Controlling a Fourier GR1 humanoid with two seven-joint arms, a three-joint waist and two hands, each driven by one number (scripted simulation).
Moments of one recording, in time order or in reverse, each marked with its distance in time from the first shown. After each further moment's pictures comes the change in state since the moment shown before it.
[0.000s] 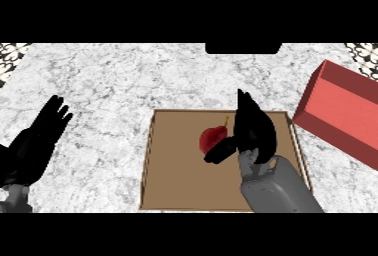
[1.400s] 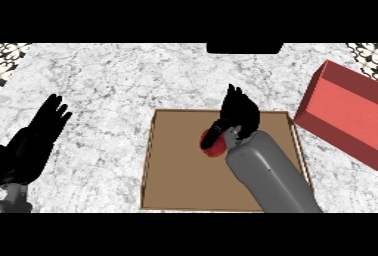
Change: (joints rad) left arm -0.003 -0.033 0.047 0.001 -0.036 -0.044 0.019; right arm -0.172 -0.001 -0.012 0.301 -0.063 -0.015 -0.002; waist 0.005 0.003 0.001
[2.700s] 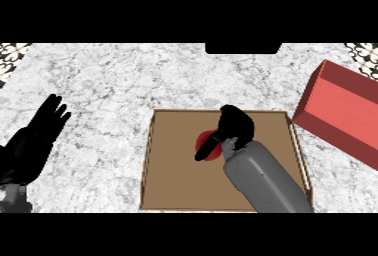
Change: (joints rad) left arm 0.006 -0.037 0.041 -0.020 -0.037 -0.029 0.039; right arm 0.062 0.005 0.057 0.088 -0.042 -0.058 -0.028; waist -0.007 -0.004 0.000
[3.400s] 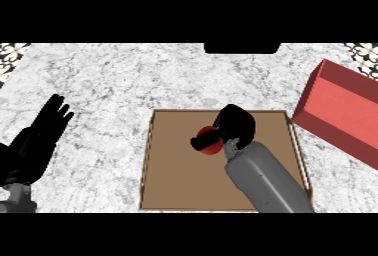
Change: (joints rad) left arm -0.003 -0.045 0.021 -0.010 -0.048 -0.009 0.024; right arm 0.007 -0.014 0.012 0.030 0.084 -0.005 -0.107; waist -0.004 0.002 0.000
